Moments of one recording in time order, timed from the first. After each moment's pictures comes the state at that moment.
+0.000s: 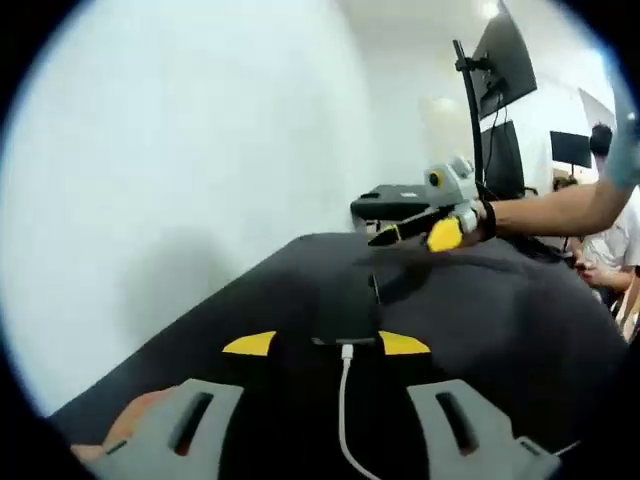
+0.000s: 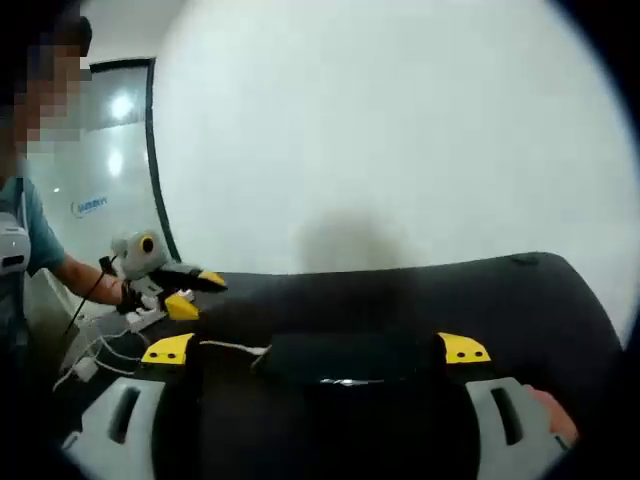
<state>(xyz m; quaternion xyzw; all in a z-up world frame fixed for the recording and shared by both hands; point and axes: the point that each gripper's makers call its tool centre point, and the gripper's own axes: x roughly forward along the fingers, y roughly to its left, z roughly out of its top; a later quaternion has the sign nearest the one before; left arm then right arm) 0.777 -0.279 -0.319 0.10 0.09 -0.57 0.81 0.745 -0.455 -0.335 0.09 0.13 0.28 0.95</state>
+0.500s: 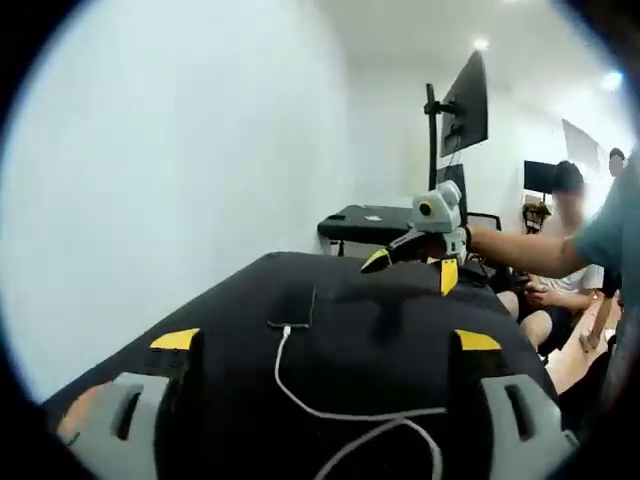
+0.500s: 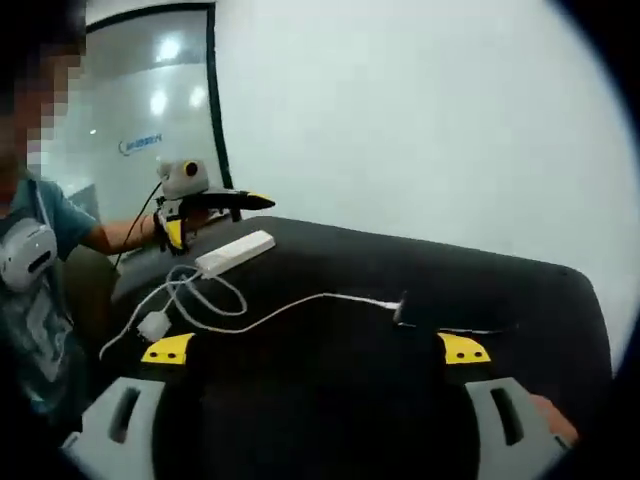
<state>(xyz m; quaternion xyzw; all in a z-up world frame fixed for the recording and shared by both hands) 0.667 -0.159 -0.264 0.08 0.09 -0.61 0.78 0.612 -0.340 -0.313 0.00 0.19 0.37 0.91</state>
